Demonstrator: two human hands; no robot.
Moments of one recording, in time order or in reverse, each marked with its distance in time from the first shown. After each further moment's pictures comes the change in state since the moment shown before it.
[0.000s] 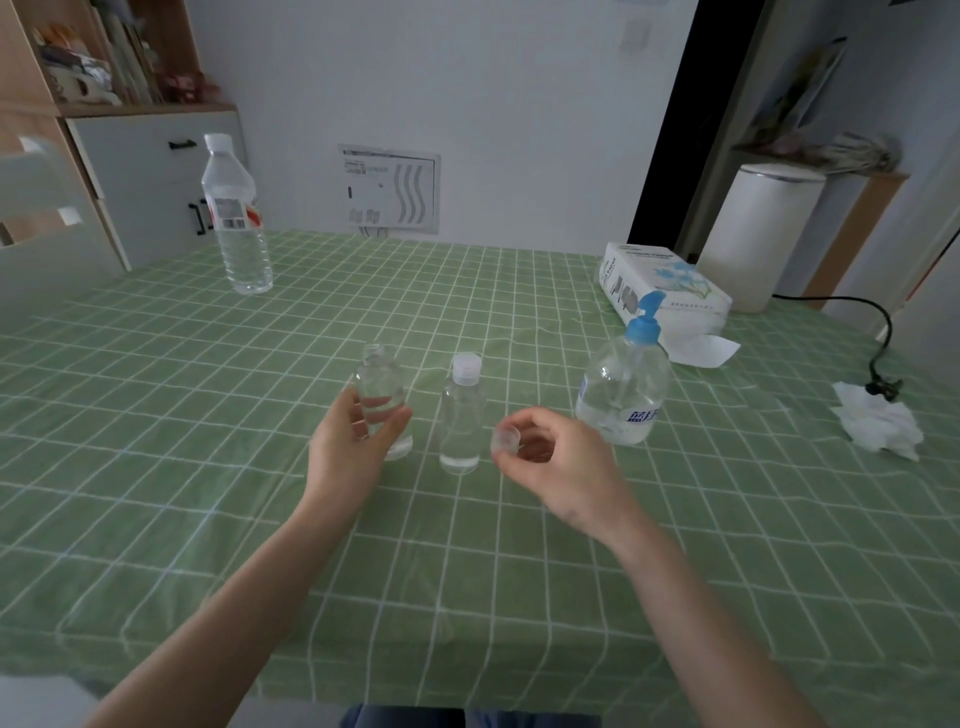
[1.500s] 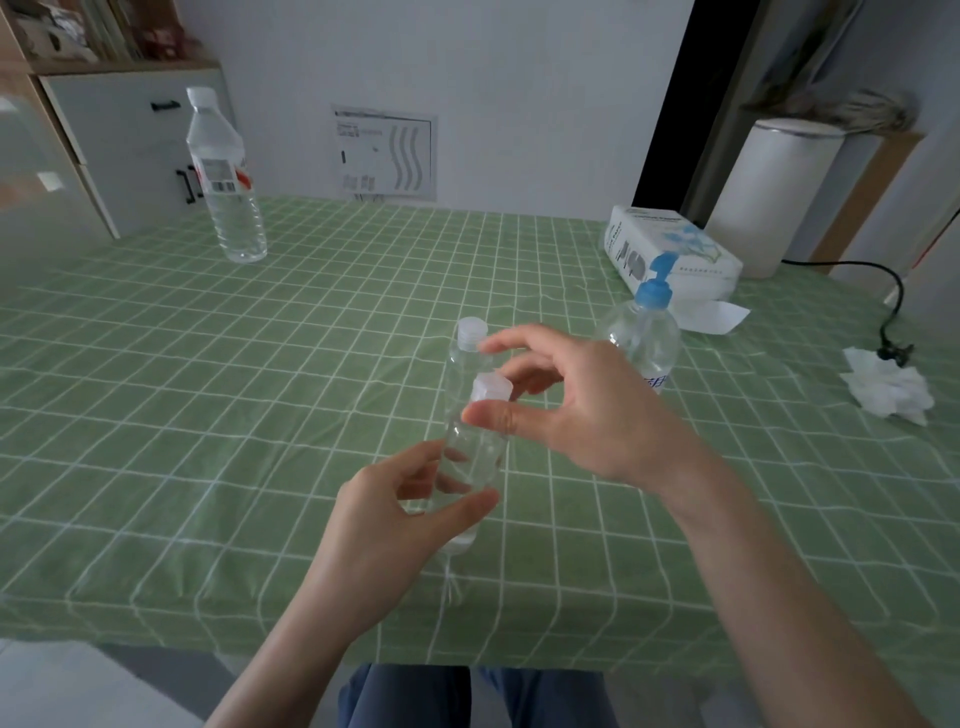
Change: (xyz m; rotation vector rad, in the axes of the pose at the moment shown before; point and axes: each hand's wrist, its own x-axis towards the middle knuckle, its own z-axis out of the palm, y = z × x) left_hand -0.098 0.031 -0.017 0.051 -0.372 0.034; right_hand -0.014 -0.063 -0.027 -0.134 -0.173 -0.220
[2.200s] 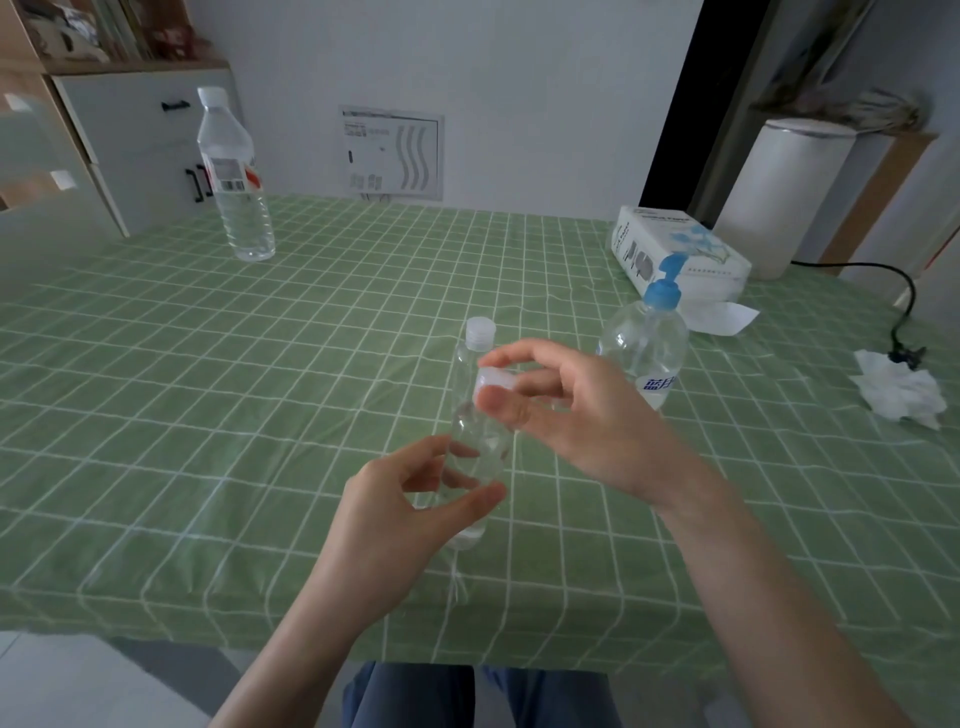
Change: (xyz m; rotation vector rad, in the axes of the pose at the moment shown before) left_hand 0.002 0.002 -0.002 -0.005 -0.004 0.000; right_hand -0.002 0.004 0.009 0.213 -0.020 0.078
